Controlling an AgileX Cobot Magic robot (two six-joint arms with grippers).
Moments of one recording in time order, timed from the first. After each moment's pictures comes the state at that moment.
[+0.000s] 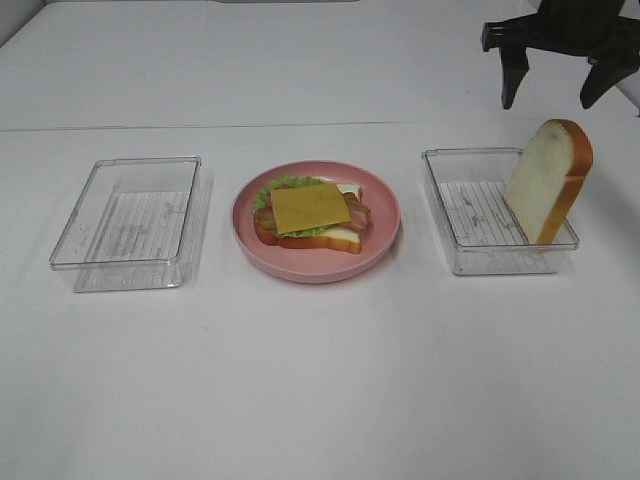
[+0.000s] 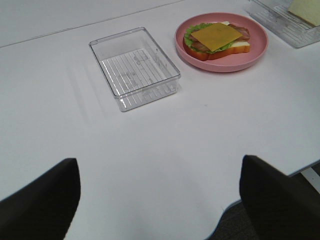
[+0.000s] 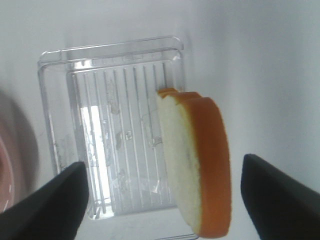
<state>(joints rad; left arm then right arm) -0.37 -0.01 -0.50 0.01 1.06 -0.01 0.11 2.12 -1.96 -0.06 1.21 0.23</state>
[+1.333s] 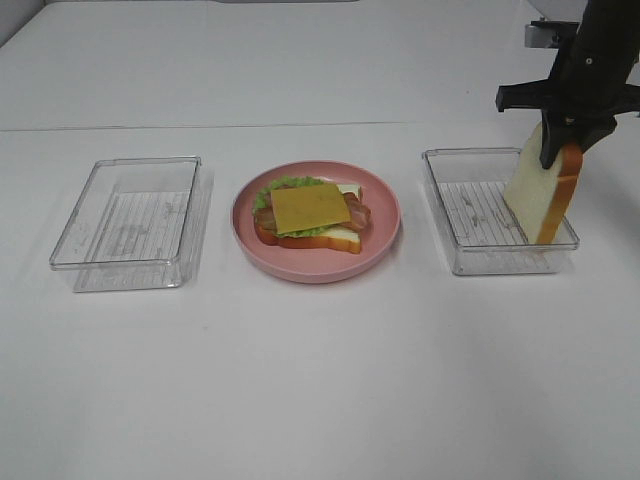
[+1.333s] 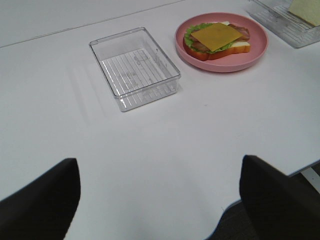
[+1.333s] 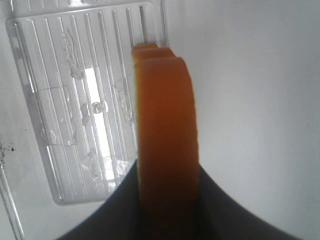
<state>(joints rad) -0.37 -0.01 -0.50 0.01 1.06 -0.01 0.06 2.16 -1.80 0.00 1.16 0.15</state>
